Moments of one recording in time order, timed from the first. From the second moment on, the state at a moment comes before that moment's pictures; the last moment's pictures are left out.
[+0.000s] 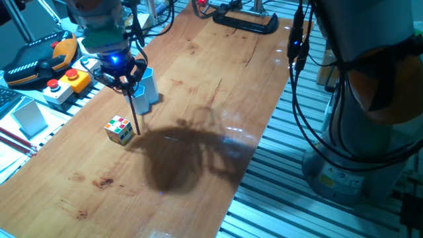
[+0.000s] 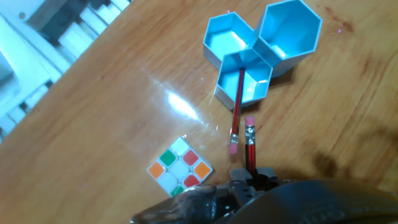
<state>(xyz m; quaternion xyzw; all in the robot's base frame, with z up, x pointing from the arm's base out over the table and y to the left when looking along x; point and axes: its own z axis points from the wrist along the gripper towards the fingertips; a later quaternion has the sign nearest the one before) 0.590 0.124 0.186 0.41 0.91 -0.03 0.07</state>
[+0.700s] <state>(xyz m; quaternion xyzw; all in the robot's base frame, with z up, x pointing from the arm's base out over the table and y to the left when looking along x) 0.578 0.078 0.204 0.43 0.90 -0.04 0.08</state>
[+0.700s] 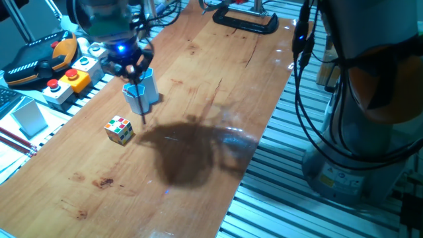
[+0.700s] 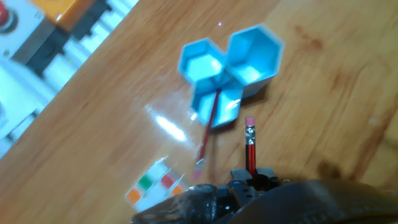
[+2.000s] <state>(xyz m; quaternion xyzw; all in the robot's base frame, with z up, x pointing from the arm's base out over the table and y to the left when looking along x) 0.576 0.061 0.203 0.44 0.89 -0.05 0.08</state>
